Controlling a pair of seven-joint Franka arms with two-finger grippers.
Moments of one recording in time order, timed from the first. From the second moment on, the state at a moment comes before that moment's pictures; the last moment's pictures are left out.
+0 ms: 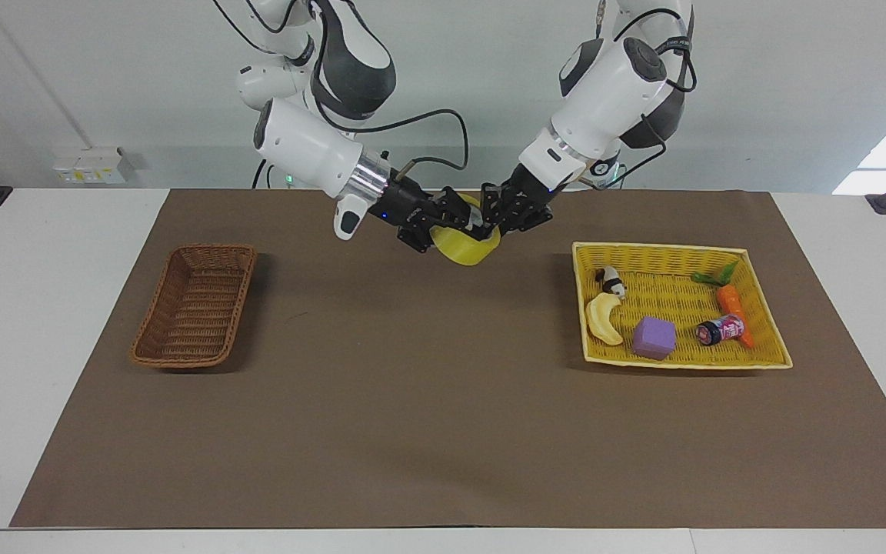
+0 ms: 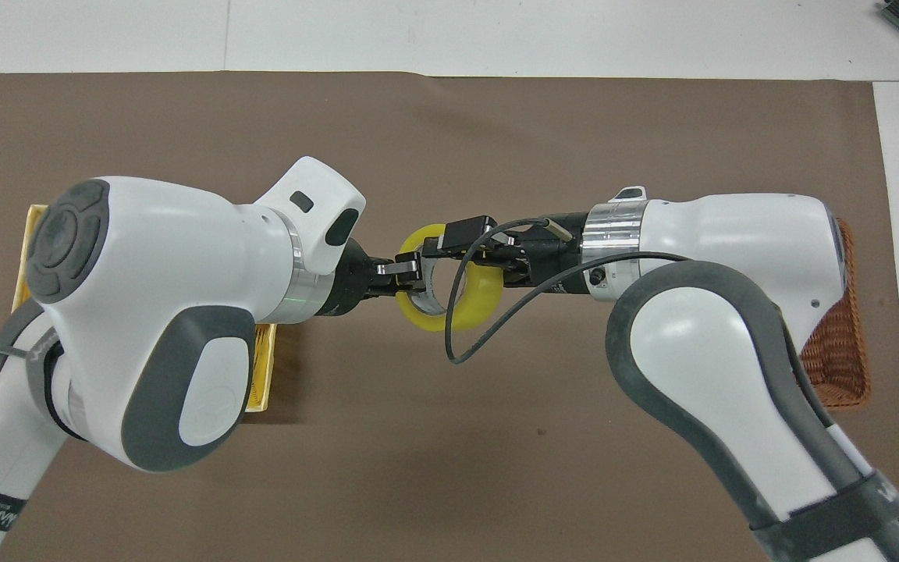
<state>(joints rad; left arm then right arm) -0.44 0.03 -0.09 -1.81 -0.48 2.10 -0.39 0.42 0.09 -0.03 -1.88 1.08 2.22 0.05</state>
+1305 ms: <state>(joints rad) -0.16 -0.04 -0.05 -1.73 -0.25 1.78 -0.38 0.13 0.10 -0.04 -1.91 0.77 2.11 0.02</state>
